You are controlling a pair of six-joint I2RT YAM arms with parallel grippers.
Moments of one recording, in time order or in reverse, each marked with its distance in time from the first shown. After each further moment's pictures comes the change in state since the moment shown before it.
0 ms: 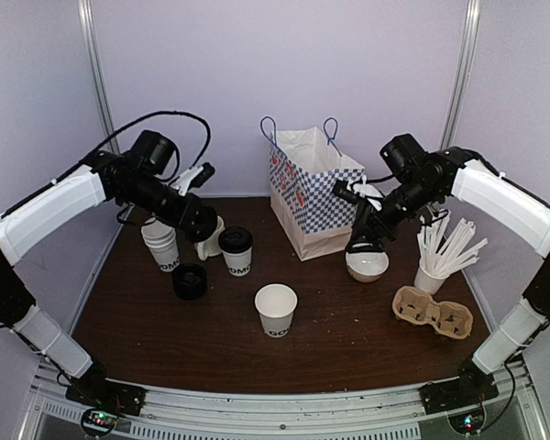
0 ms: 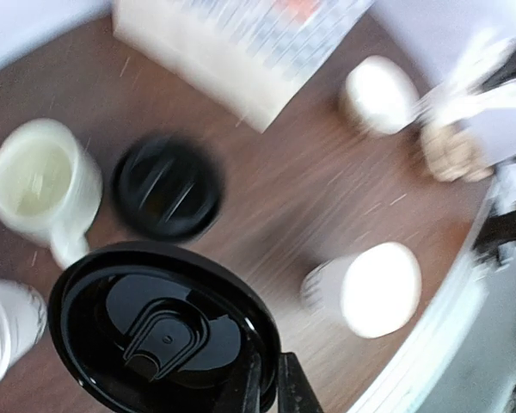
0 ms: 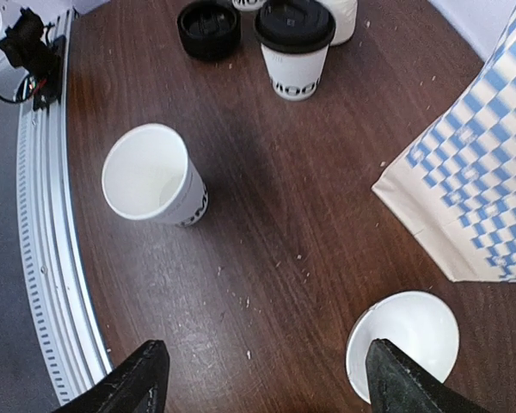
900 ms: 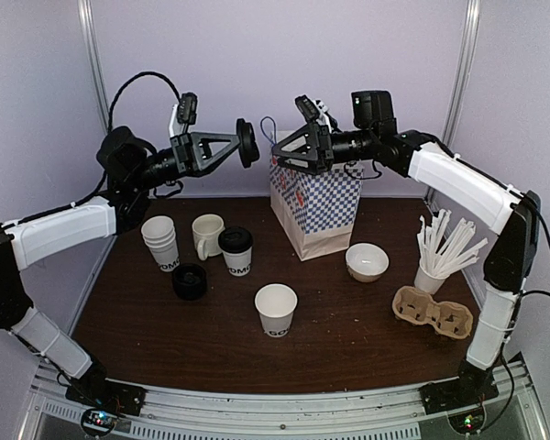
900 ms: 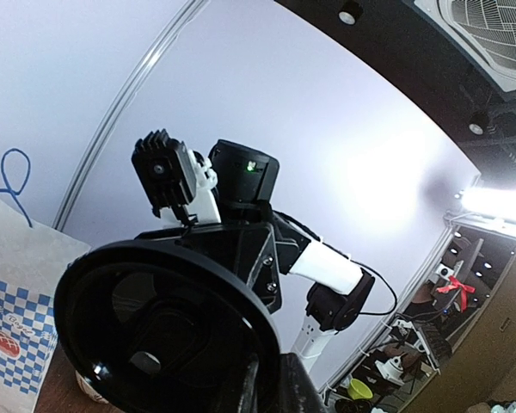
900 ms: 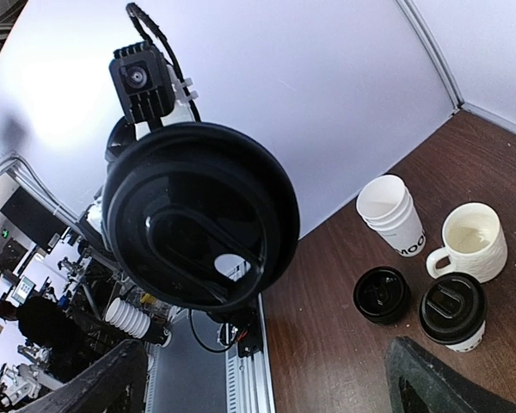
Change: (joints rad) left arm -0.005 -0.043 -0.314 1.688 0.505 -0.879; right arm 0.074 0.298 0.364 0.741 -0.520 1.024
